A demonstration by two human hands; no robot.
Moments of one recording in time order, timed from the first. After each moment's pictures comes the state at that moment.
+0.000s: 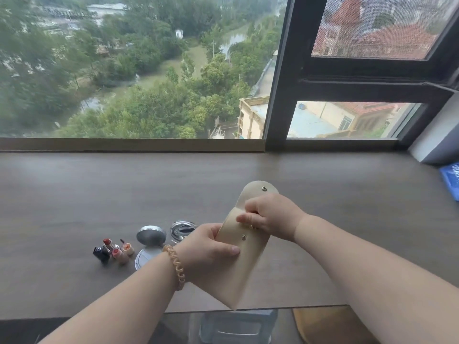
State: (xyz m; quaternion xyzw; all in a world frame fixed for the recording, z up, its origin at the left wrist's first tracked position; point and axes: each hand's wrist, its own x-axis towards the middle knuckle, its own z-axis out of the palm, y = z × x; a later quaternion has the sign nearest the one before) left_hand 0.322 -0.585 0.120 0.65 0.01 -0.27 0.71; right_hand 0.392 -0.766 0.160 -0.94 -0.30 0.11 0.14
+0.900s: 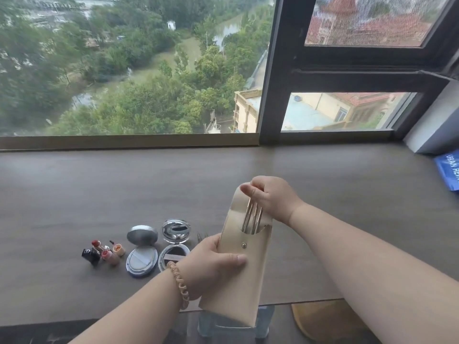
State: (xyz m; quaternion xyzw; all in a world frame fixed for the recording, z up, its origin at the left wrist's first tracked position) left_hand 0.307 -0.611 0.100 0.60 0.05 -0.27 0.75; right_hand 0.423 -0.784 0.140 -0.93 -0.16 0.05 0.32
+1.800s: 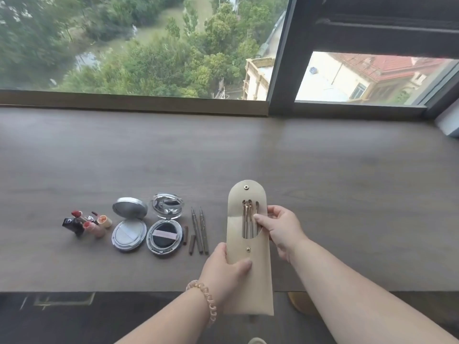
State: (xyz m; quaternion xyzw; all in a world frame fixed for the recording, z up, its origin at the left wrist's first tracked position) left_hand 0.293 -0.663 0.010 0.73 0.22 -0.21 0.60; right_hand 0.383 -0.798 0.016 -0.69 0.18 0.17 0.68
